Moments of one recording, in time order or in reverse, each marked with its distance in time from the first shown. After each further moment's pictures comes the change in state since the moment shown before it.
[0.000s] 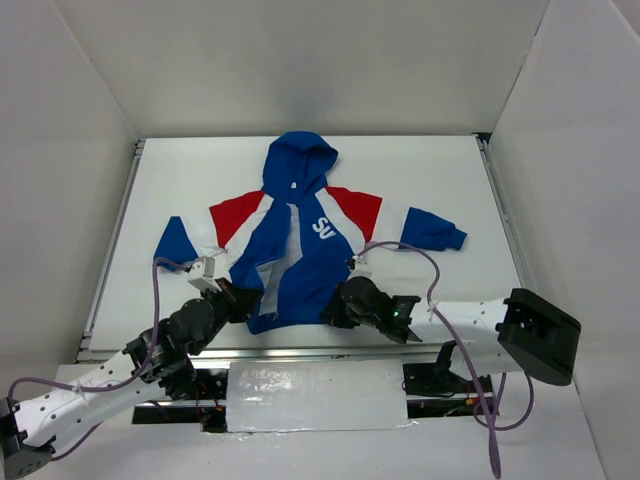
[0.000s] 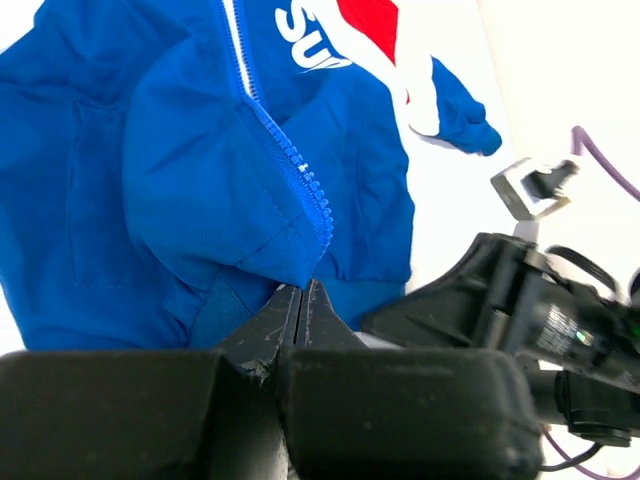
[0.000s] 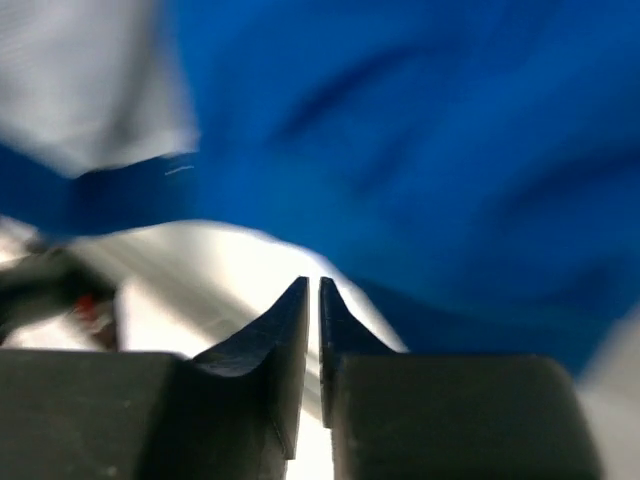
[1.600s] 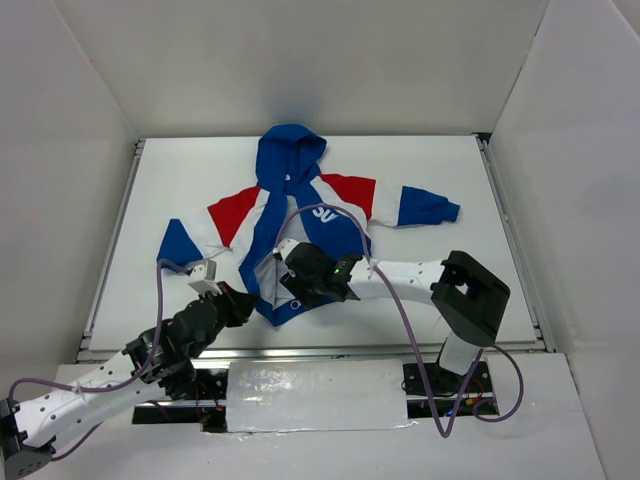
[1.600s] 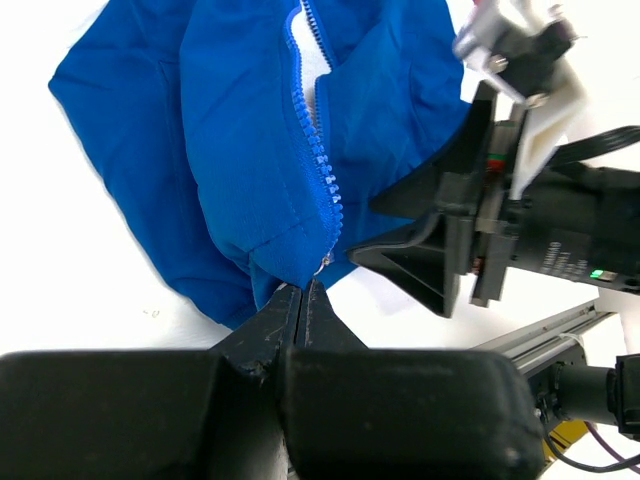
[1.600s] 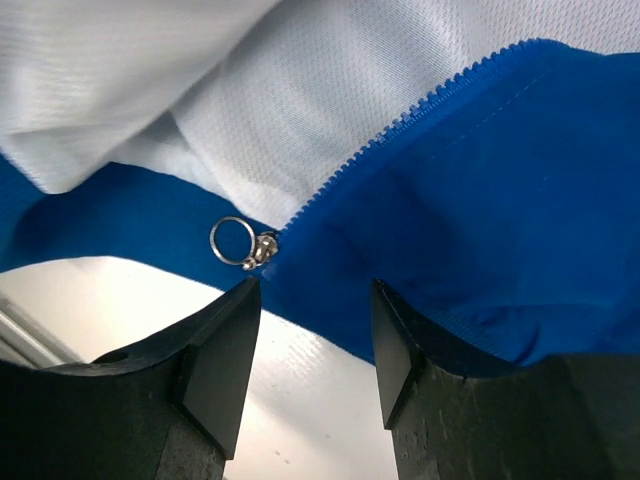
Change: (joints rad) left arm 0.000 -0.008 -0.007 -0.095 -0.013 0.002; right arm -0.030 0.449 0.605 -0.464 -0.006 -0.903
